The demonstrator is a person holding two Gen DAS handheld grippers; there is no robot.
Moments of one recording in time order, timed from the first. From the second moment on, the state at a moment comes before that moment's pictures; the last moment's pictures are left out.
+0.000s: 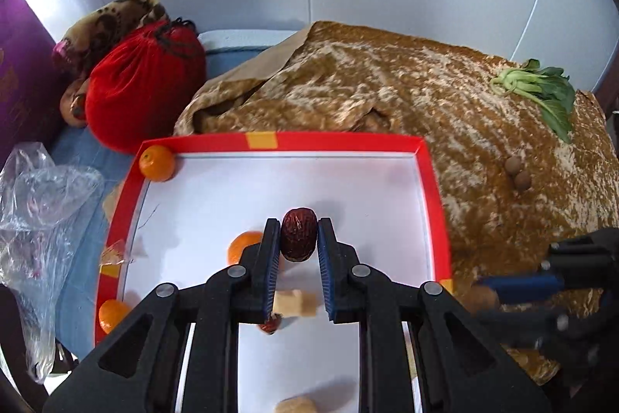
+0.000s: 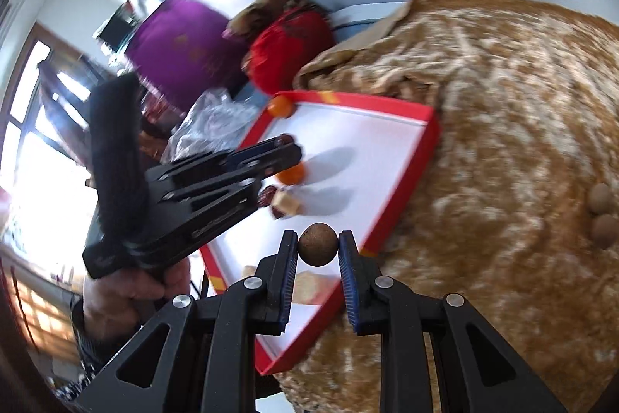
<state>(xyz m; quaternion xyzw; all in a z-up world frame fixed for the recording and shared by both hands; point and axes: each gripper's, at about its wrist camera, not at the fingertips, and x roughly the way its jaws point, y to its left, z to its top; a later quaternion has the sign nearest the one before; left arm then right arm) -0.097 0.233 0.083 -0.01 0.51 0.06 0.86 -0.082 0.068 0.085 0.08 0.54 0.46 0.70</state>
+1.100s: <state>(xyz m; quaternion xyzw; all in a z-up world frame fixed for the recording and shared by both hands) -0.083 0.186 0.094 0.11 0.46 0.08 0.88 -0.079 0.023 0.109 0.09 0.50 0.41 0.76</state>
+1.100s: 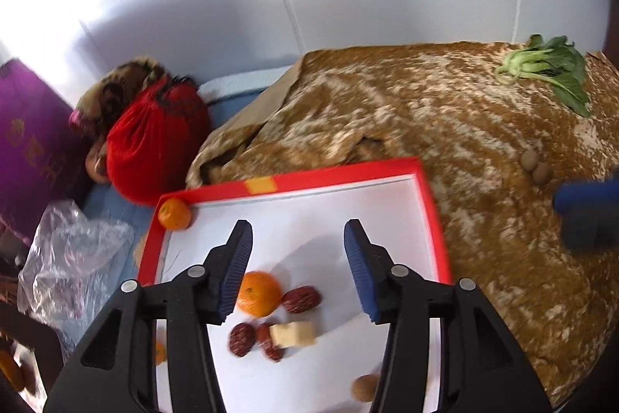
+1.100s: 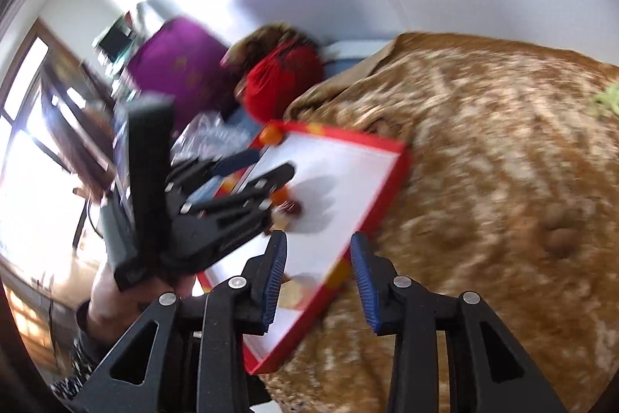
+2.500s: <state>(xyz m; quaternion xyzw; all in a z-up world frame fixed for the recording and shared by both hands) -0.036 0.057 0.056 0.14 0.49 -0.07 0.86 0.009 -0.109 0.025 0.16 0.62 0.18 0.74</state>
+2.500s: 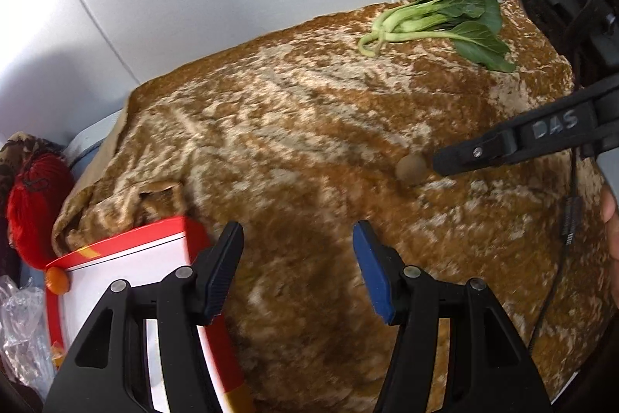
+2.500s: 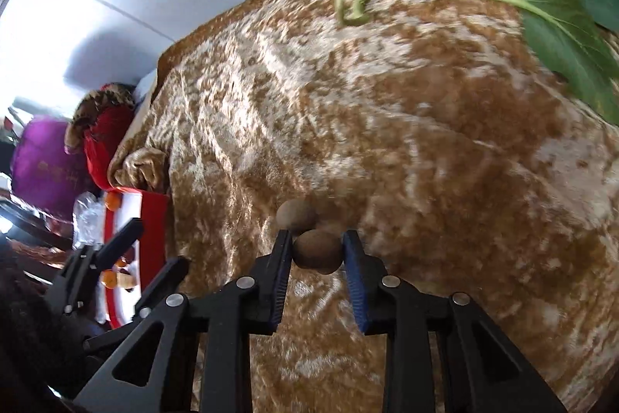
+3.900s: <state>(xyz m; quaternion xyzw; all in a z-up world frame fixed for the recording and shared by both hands) 0.004 -0.012 0.014 0.14 0.49 -0.17 0.84 0.022 -0.168 0.018 0.22 0.64 0.15 0.72</state>
